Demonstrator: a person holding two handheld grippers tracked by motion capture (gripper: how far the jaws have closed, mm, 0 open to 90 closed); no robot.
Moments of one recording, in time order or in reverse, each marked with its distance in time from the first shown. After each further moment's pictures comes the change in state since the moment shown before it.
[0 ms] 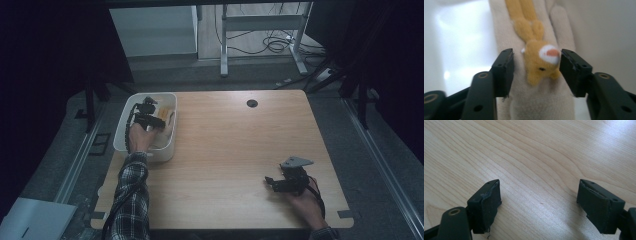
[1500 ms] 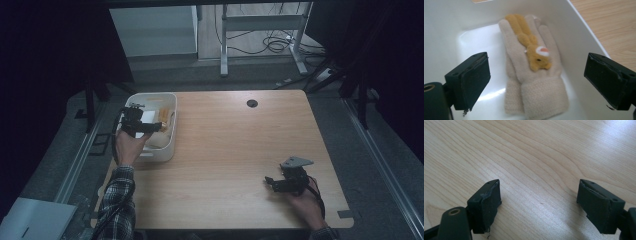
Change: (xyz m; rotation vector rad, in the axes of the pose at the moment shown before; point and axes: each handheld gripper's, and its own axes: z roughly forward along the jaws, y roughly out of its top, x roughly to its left) left arm 0.005 -0.043 -0.055 -0.291 -0.053 0.055; right arm 0.000 0.000 0.000 0.000 0.000 0.000
